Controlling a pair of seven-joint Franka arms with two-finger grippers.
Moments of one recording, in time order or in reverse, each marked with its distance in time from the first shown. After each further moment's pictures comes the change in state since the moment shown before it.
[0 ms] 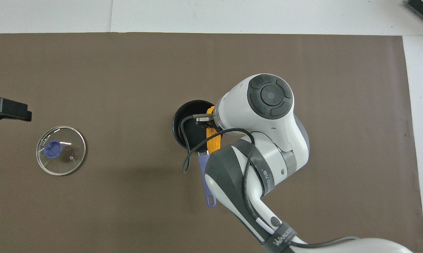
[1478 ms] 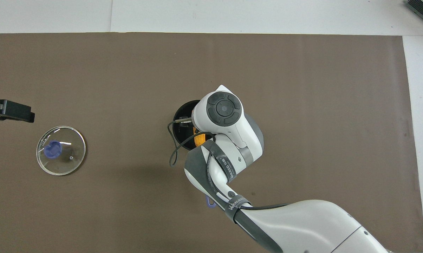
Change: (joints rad) left arm -0.002 0.004 0.000 0.000 0.000 0.001 0.064; right arm 0.012 0.184 -0.004 0.038 -0.101 0.160 -0.049
